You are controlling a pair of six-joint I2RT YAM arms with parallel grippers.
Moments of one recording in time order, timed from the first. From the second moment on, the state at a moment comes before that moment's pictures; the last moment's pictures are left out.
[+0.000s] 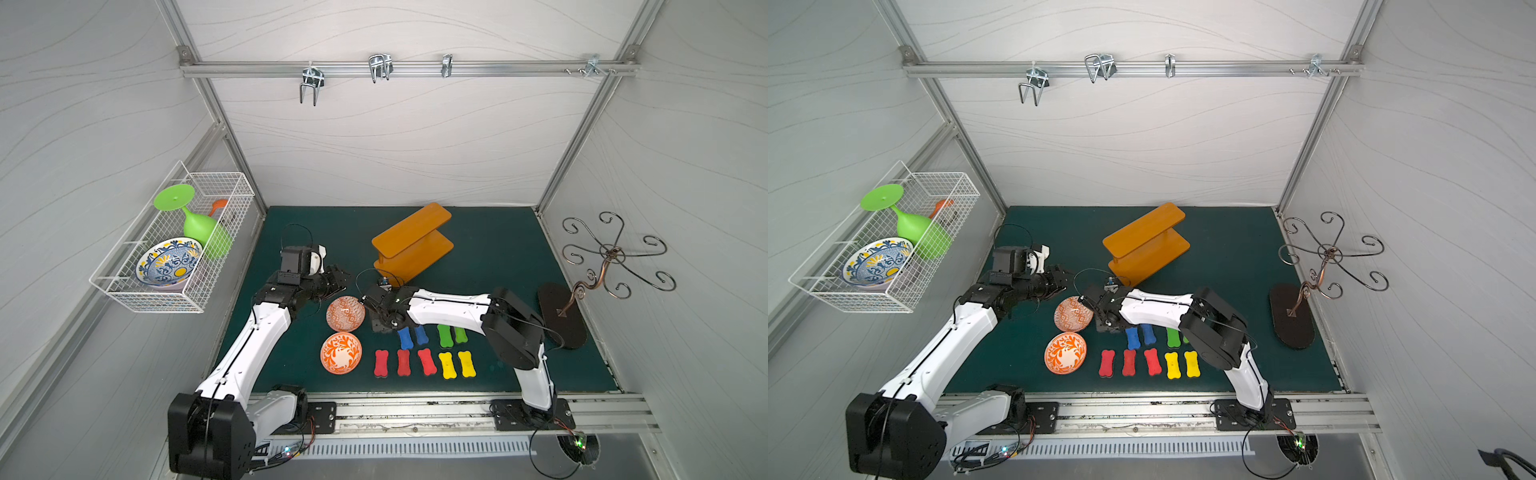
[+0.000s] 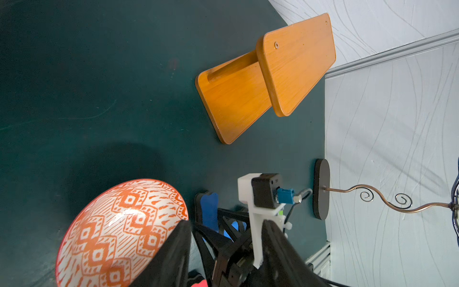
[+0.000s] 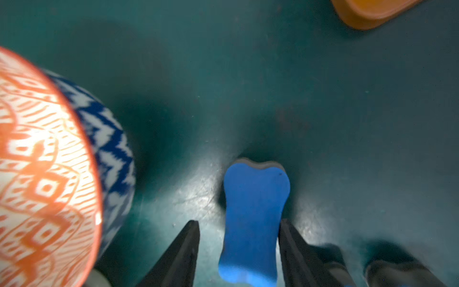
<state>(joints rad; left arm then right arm) -0.11 1.12 0.86 -0.53 0.48 -0.63 1.14 2.05 1.47 -0.63 0.18 0.82</state>
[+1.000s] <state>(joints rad) -0.10 1.11 0.86 -0.53 0.48 -0.63 1.22 2.01 1.43 -0.67 0.21 0.98</state>
